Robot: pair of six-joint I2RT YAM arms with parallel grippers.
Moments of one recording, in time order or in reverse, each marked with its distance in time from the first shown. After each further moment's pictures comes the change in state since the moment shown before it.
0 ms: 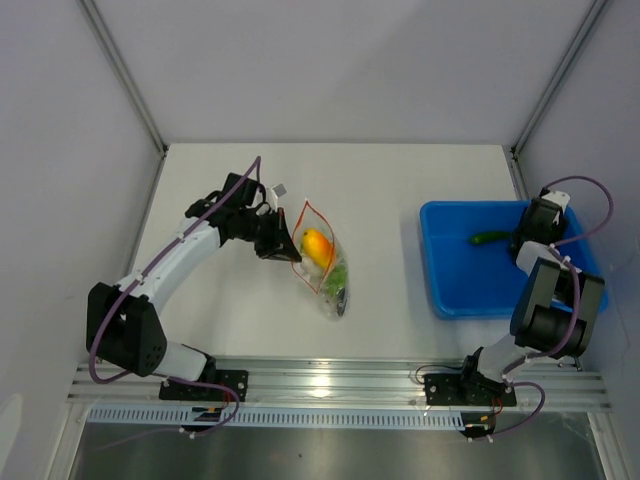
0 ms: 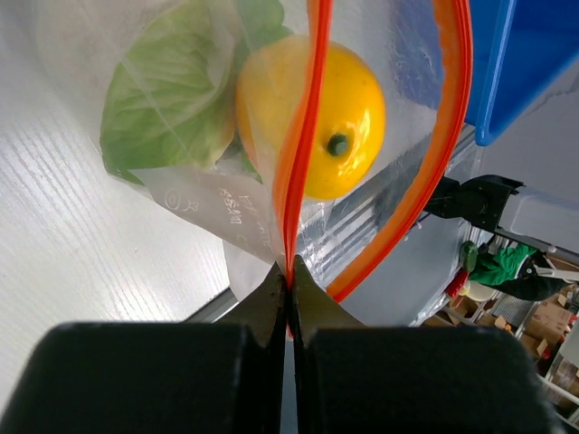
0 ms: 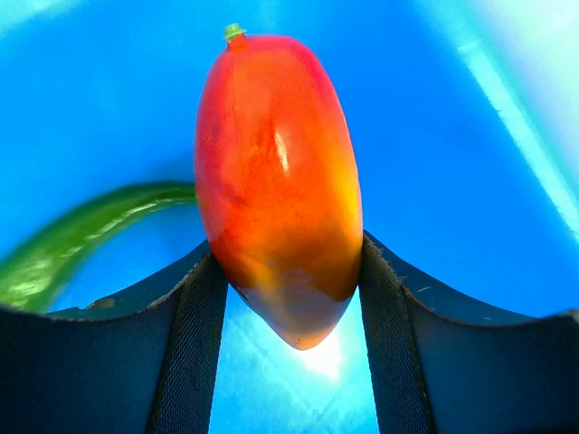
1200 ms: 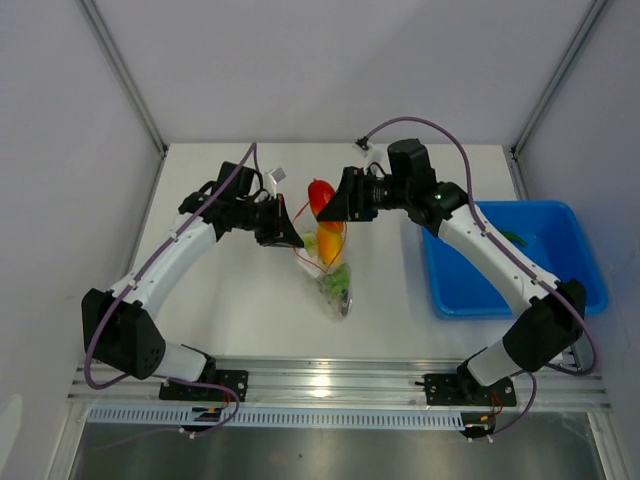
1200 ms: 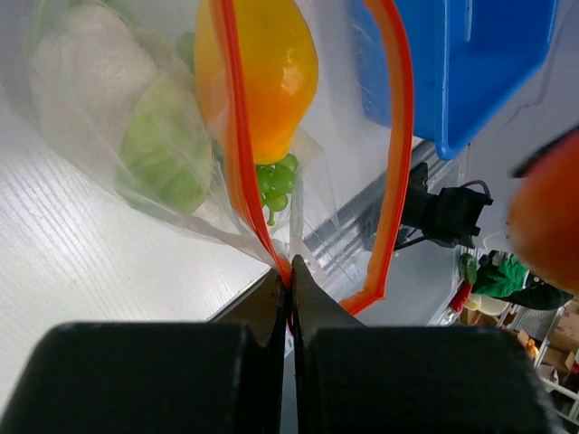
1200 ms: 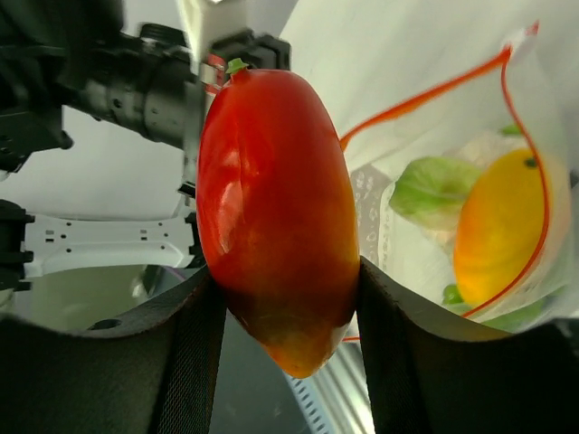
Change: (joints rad) left arm -0.002 -0.019 0.087 0.014 0.001 0.002; right arm 0.952 -0.120 0.639 -0.616 -1.045 0.656
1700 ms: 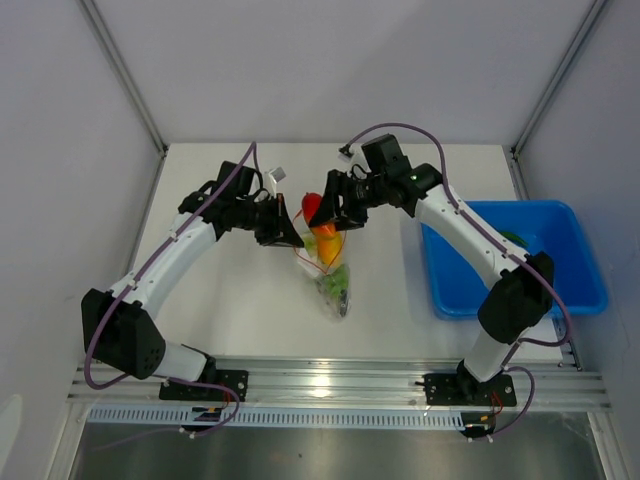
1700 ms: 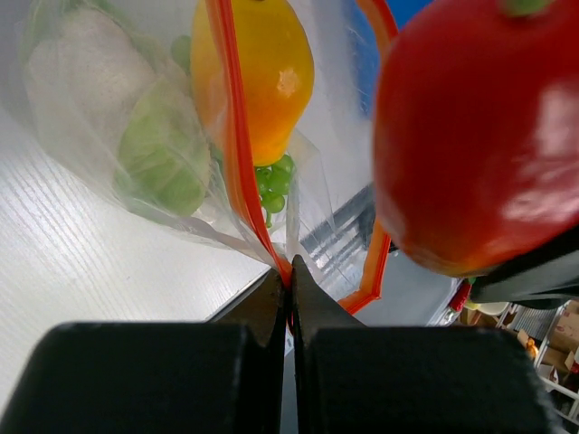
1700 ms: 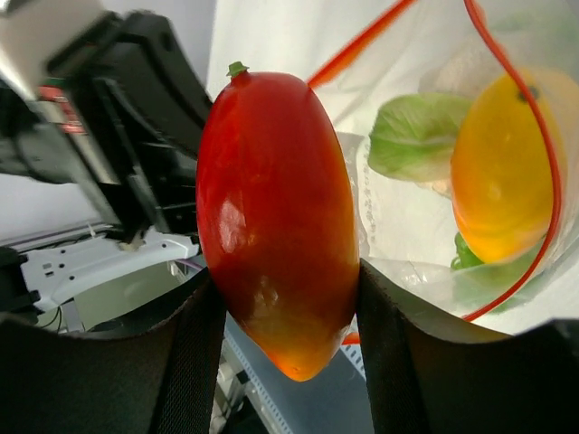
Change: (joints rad) left arm 0.000 0.000 0.008 -0.006 0.000 0.000; right arm 0.034 0.206 0.208 -0.284 0.006 0.084
